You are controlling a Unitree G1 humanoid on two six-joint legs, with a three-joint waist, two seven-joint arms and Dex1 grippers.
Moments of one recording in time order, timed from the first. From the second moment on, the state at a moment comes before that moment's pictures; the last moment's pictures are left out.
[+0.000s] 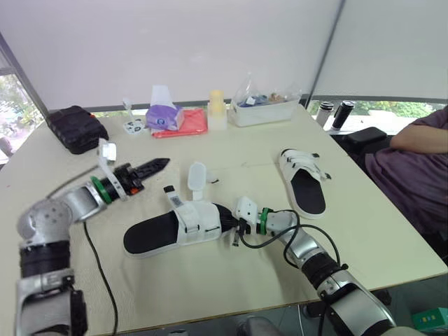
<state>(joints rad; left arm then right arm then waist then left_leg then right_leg) -0.56 0.69 0.30 0.20 -0.97 0.98 -0.68 -0.56 -0.27 0.41 0.63 0.05 -0.32 0.86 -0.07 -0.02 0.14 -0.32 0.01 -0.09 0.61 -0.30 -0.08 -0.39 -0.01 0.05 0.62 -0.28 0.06</state>
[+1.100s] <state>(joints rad) -0.57 0.56 0.21 0.27 -0.77 0.92 -0.89 -0.56 -0.27 0.41 0.63 0.05 -0.32 0.86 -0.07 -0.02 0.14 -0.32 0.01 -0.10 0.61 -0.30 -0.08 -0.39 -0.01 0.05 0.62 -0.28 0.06</state>
